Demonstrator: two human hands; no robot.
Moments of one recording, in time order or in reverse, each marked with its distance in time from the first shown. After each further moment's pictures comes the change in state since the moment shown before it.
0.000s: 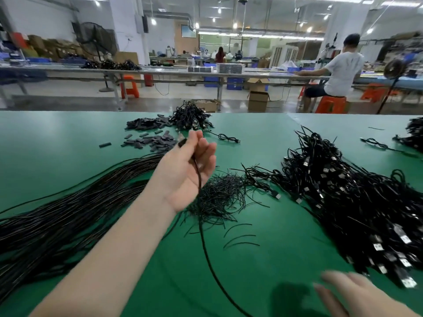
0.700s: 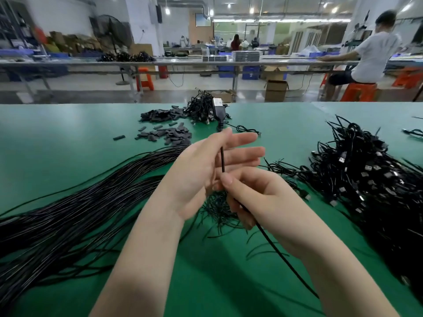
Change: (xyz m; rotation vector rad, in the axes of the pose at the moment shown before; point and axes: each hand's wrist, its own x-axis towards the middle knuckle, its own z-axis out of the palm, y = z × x) left_hand 0.012 -0.001 -0.016 0.566 -0.178 0.038; right_hand 0.116 -0.118 0.013 1.542 -0.505 -0.062
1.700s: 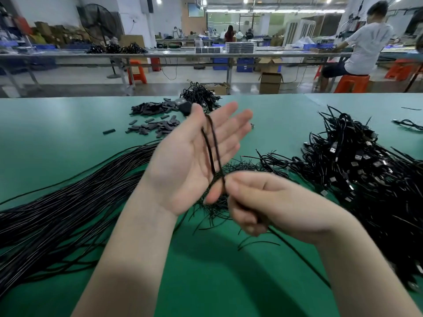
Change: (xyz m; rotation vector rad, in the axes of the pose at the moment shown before) left_hand -0.007 0.011 0.013 -0.289 -0.129 0.006; right_hand -0.006 0.012 -0.033 0.115 -0.463 0.078
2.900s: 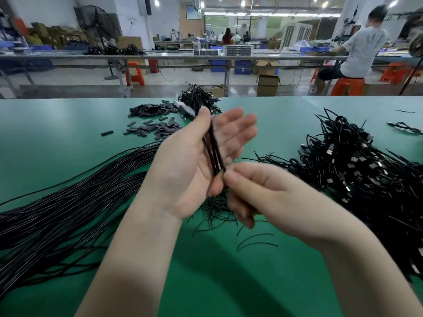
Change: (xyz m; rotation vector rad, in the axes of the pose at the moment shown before) left_hand -0.004 0.003 0.015 -0.056 0.129 0.032; right_hand -0.003 -0.025 0.018 -0.261 0.245 -0.112
